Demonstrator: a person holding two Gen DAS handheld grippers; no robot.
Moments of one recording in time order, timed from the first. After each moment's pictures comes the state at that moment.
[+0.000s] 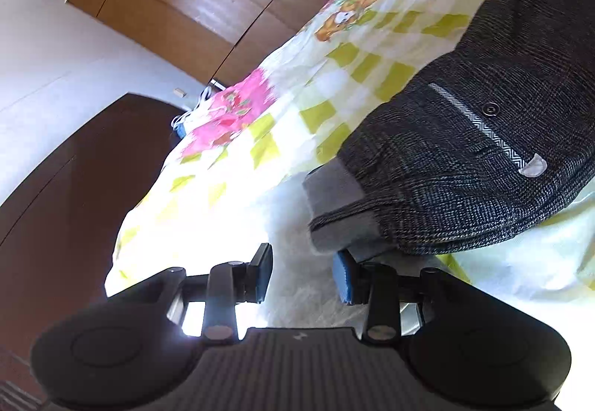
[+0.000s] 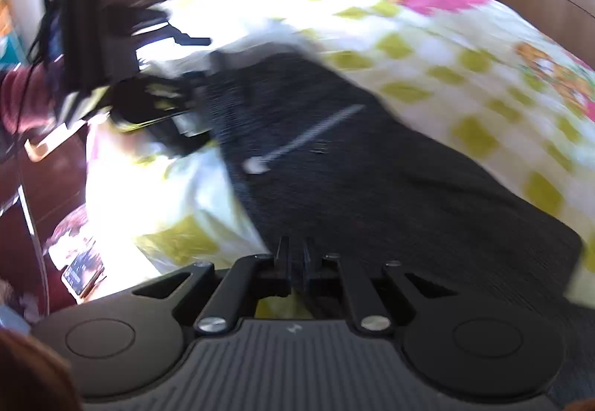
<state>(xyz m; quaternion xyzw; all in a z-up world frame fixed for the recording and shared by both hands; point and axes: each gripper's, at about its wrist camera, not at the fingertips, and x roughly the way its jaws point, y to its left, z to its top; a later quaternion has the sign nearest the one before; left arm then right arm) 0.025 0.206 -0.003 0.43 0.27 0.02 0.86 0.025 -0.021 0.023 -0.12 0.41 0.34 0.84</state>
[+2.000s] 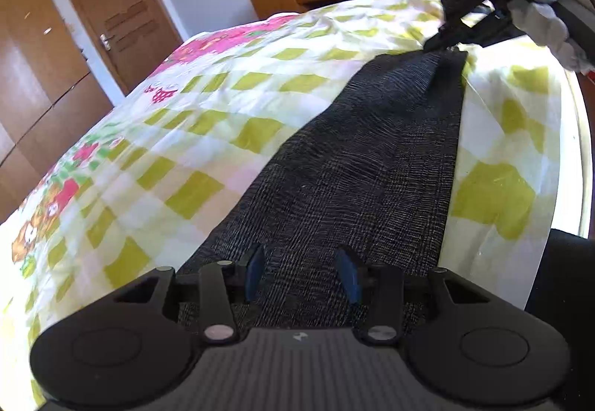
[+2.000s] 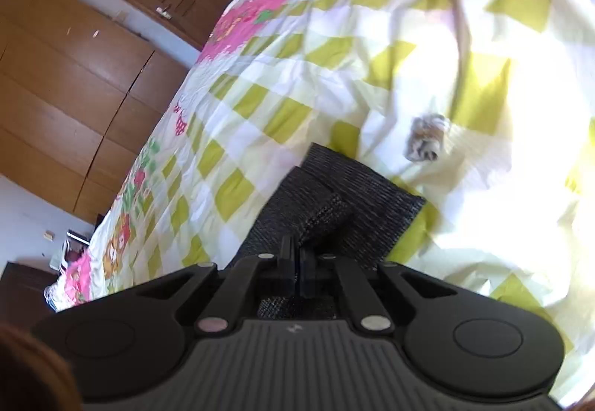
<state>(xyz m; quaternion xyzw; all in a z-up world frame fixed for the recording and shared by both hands) 0.022 -0.204 -0.012 0.33 0.24 -0.44 0.80 -0.073 -0.547 -0.009 0.48 0.26 -0.18 0.82</state>
